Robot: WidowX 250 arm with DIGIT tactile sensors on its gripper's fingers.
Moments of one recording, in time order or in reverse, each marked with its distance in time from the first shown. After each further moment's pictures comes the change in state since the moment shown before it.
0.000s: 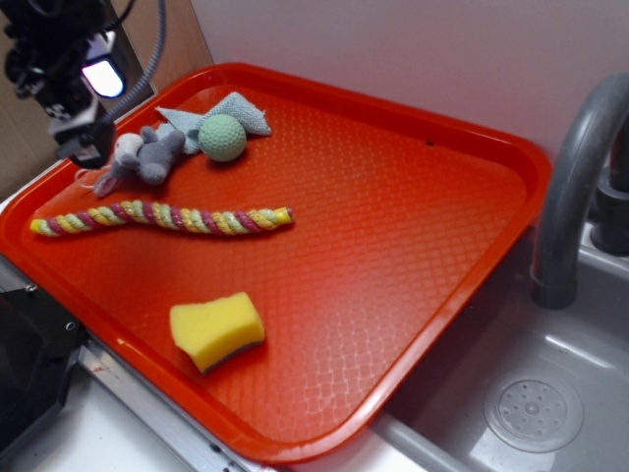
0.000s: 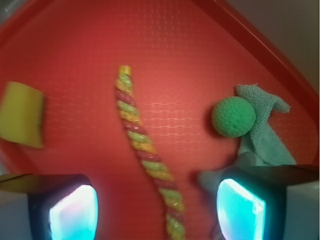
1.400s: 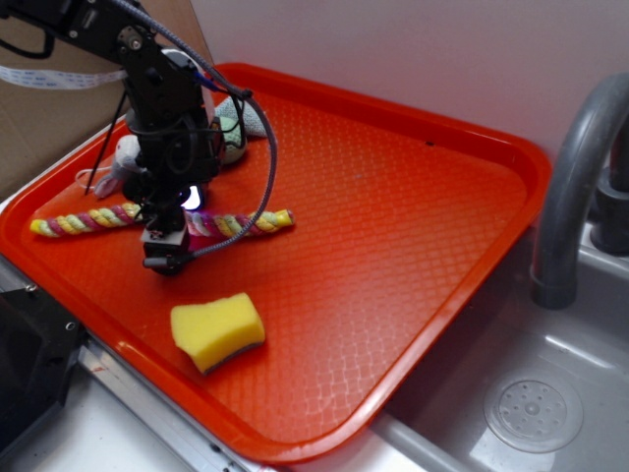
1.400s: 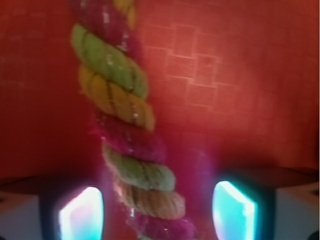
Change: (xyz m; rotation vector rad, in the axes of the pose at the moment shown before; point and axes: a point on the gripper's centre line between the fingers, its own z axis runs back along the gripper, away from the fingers) arm 0.003 -0.017 -0.109 -0.062 0.233 -0.151
